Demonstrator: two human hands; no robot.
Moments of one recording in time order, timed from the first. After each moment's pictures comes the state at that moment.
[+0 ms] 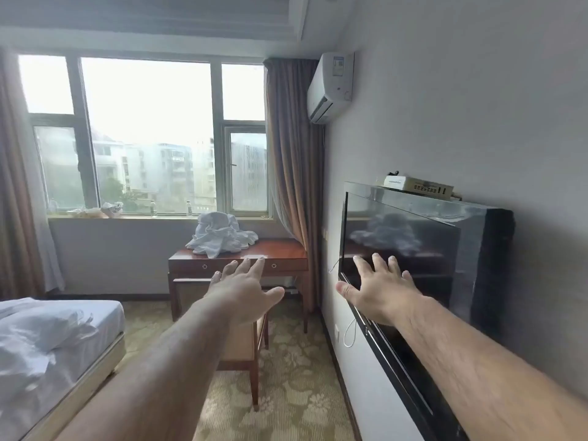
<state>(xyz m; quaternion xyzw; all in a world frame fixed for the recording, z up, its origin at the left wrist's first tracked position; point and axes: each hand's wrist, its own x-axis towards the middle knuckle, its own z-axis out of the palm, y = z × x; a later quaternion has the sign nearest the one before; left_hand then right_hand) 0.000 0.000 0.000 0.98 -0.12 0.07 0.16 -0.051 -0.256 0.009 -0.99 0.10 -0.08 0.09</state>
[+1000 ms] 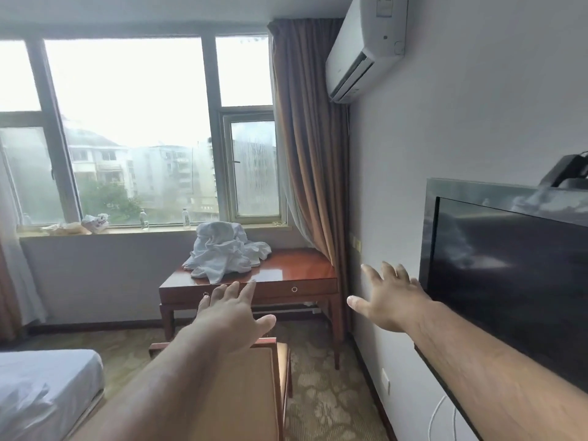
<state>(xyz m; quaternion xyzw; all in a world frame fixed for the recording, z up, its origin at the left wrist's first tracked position) 0.477 0.042 -0.030 0.99 -0.08 0.04 0.09 0.441 -0.239 -0.014 -0.99 0.09 -0.06 0.05</state>
